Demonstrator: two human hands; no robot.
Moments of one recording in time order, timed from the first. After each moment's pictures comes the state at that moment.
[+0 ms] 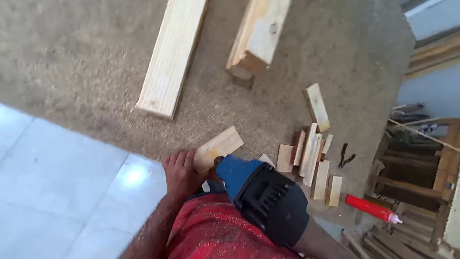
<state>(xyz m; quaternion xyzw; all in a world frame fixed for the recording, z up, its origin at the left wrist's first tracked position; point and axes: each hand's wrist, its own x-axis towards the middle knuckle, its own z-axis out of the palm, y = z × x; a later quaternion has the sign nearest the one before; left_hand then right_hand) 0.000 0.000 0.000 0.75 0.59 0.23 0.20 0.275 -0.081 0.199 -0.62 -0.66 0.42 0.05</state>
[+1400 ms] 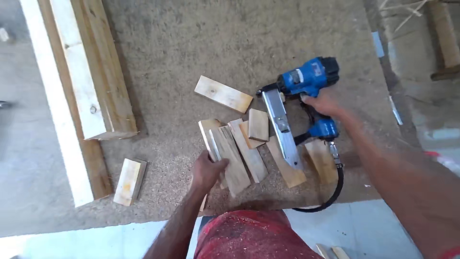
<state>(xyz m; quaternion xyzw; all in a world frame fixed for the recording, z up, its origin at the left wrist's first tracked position) 0.411 -0.007 0.103 0.59 0.60 -0.02 0.53 0.852 -0.116 0.079 -0.91 -0.25 0.33 0.09</state>
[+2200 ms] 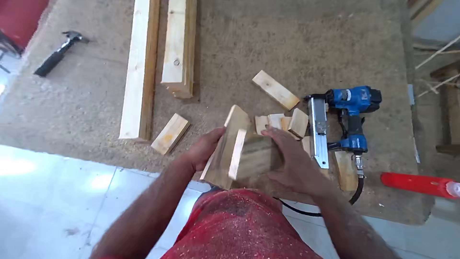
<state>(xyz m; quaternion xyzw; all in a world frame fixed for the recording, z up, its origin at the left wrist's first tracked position) 0.244 0.013 0.214 0.37 0.41 0.05 0.83 0.477 -0.134 0.213 -0.63 -0.68 0.25 0.29</state>
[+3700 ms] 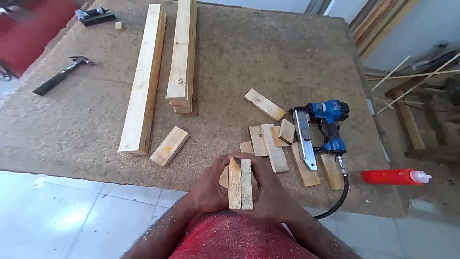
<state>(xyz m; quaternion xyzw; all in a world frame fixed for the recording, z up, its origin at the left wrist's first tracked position) 0.190 -0.063 0.207 0.77 0.22 0.24 0.54 0.371 -0.160 0.241 -0.53 -0.61 0.34 0.47</state>
